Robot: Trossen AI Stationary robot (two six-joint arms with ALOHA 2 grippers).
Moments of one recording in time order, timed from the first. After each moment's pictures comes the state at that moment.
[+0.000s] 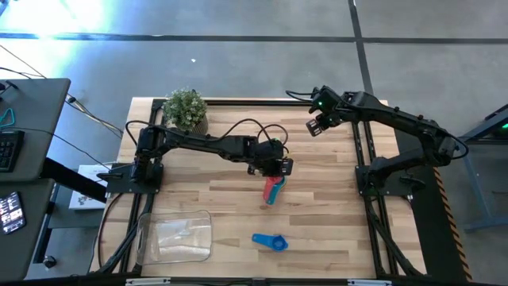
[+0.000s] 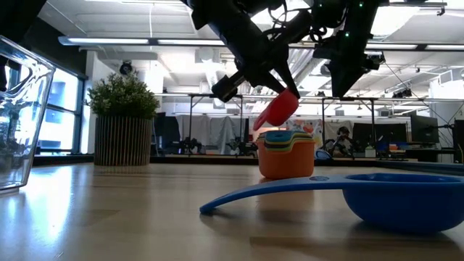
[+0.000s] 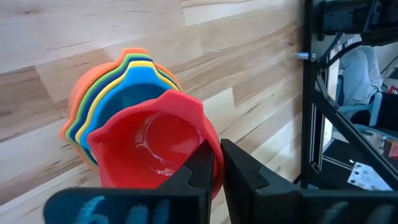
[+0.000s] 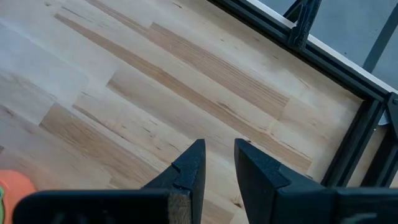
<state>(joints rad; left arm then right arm) 0.02 2.01 1.60 -0.44 0.11 -1.34 -0.54 1.30 1.17 -1.06 0.24 0.41</state>
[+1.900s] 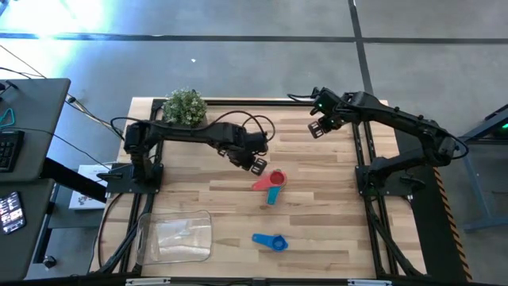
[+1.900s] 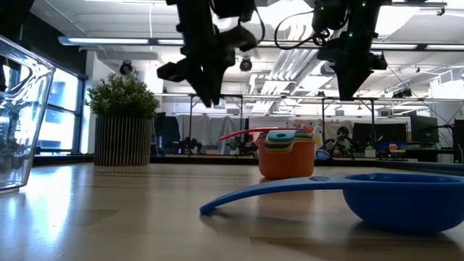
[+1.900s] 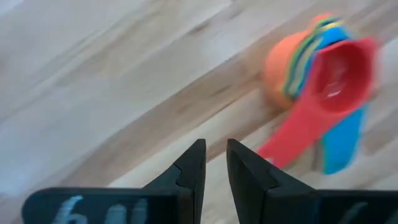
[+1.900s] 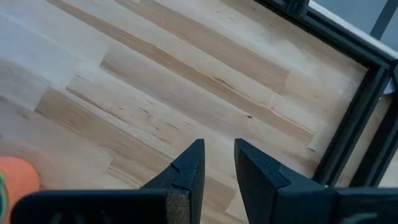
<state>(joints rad) 0.08 1.89 1.60 -1.05 0.01 -0.93 -0.54 1.30 1.17 -1.13 0.20 0.49</state>
